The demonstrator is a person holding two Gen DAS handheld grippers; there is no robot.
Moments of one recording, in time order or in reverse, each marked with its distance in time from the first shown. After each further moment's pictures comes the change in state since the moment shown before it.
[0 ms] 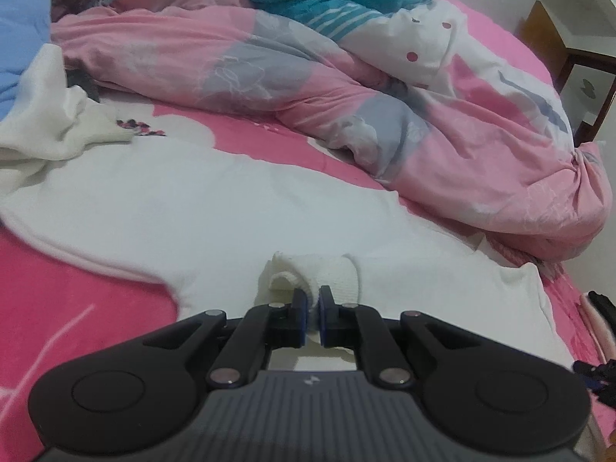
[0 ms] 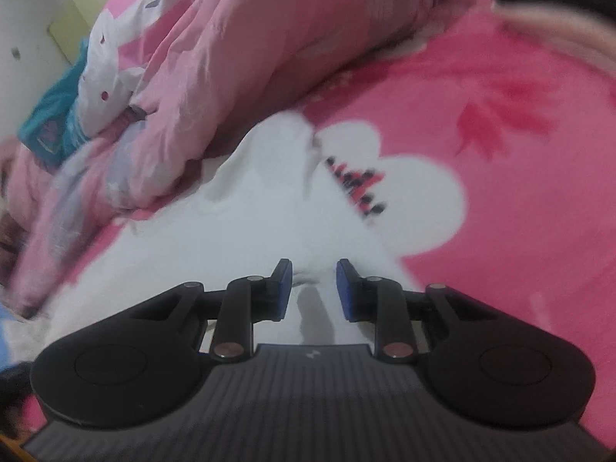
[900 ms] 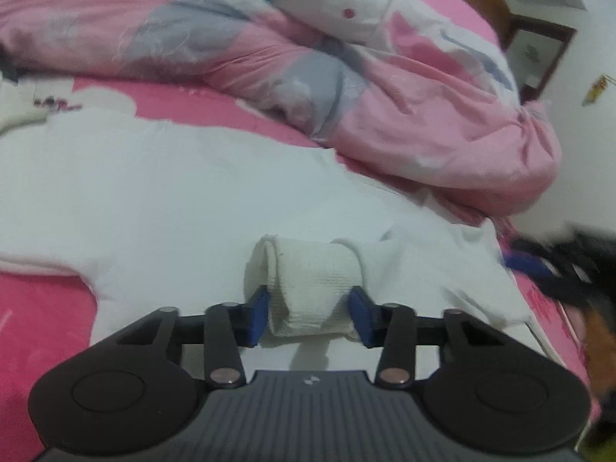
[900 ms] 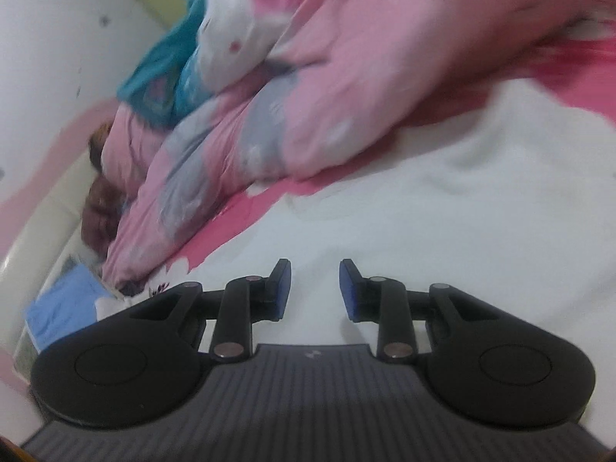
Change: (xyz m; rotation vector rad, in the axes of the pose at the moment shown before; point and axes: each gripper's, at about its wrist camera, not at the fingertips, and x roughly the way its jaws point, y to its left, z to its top) left arm 0.034 -0.008 0.002 0.050 0.134 -0.213; right arm 0.030 0.102 0.014 0.018 0.115 0.352
